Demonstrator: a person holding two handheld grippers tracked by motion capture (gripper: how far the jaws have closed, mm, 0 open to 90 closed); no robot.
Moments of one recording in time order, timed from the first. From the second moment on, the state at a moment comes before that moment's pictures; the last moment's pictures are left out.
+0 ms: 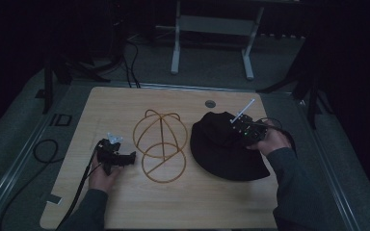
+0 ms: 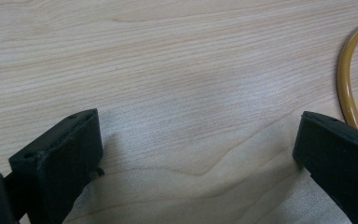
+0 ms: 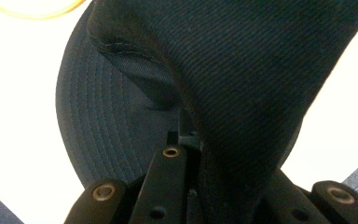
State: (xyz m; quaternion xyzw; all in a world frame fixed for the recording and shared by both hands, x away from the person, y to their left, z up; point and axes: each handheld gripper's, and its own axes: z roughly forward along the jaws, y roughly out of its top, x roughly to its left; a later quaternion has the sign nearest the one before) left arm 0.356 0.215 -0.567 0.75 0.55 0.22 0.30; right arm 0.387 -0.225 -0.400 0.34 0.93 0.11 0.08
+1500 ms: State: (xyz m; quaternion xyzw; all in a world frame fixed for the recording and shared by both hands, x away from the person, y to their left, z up) left arm 0.356 0.215 -0.567 0.75 0.55 0.22 0.30; right arm 0.388 -0.236 -0.348 0.32 0.92 0.18 0.11
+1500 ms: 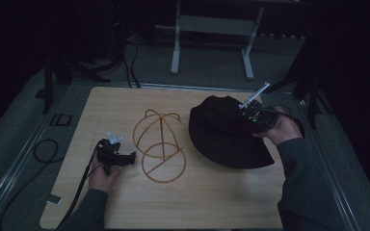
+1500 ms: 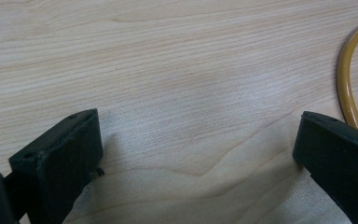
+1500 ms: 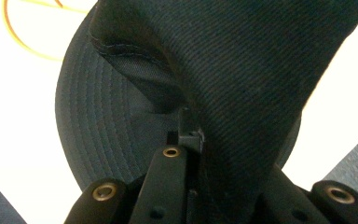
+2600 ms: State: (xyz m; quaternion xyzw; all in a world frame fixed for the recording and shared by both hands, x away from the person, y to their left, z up) left arm 0.356 0.215 -0.567 0.75 0.55 0.22 0.30; right arm 0.385 -0.252 -0.314 0.30 0.91 0.25 0.12
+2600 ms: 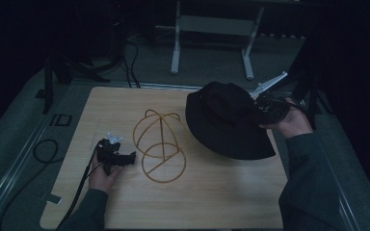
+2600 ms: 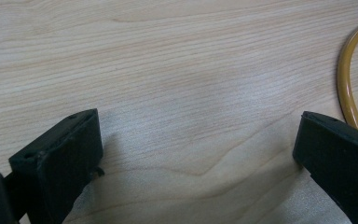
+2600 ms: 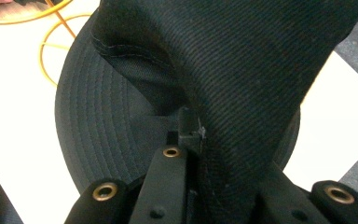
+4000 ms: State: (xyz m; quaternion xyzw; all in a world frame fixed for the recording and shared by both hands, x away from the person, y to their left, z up) left arm 0.356 0.215 -0.567 0.75 0.55 0.22 0.30; right arm 0.378 -0.241 -0.272 0.25 0.91 0.30 0.13
